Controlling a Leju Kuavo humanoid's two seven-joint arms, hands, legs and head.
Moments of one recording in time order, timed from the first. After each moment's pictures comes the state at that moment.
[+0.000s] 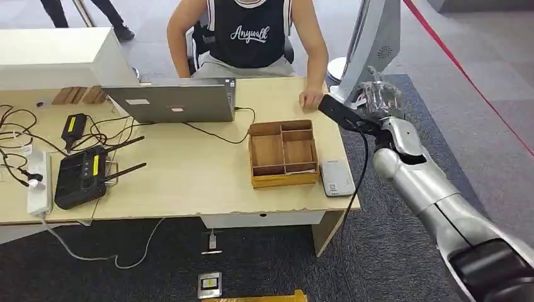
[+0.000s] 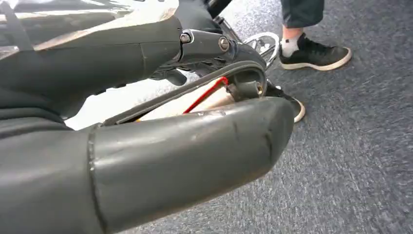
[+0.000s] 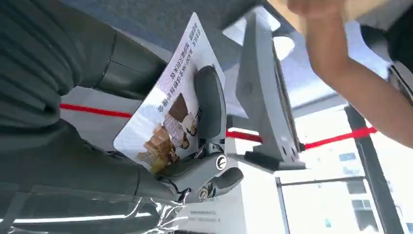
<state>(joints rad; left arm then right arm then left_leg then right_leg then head) -0.14 0.04 0.84 -0.15 -1.52 0.42 0.05 -0.87 -0.40 0.67 -0.99 0.68 -0.23 0.39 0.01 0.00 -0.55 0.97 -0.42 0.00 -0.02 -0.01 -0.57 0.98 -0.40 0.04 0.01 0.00</state>
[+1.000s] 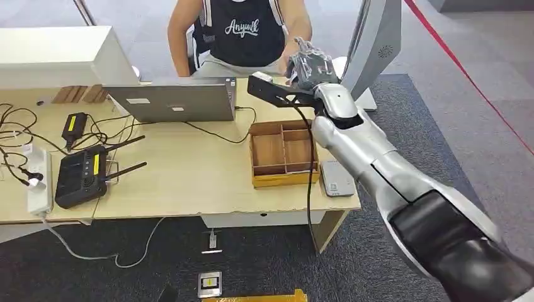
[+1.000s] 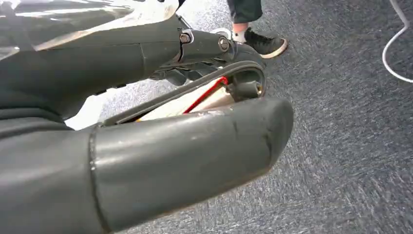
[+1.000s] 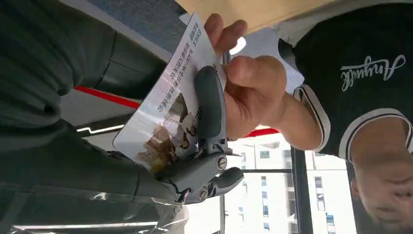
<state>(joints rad) -0.23 -0.18 0.70 -0.15 -1.57 0.48 0.18 -1.15 -0.04 0.81 -0.62 0.76 -0.18 0.34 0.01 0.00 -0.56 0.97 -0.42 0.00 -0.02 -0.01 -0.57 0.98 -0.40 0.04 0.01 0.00</state>
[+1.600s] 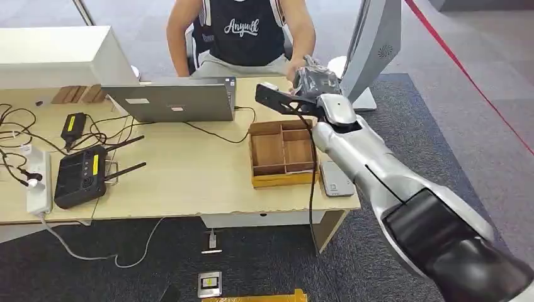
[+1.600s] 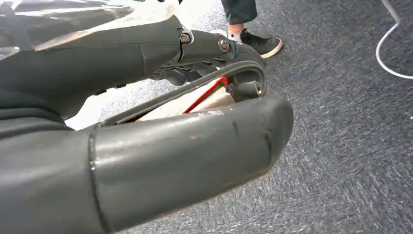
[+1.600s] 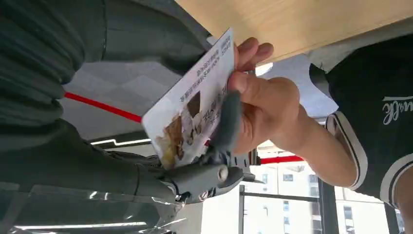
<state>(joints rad) -0.23 -0.18 0.68 -0.15 -1.57 0.46 0.19 -1.16 -0.01 0.82 -0.46 0.74 -0.20 0.35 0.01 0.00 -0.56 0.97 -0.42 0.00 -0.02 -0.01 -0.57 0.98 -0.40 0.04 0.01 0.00</state>
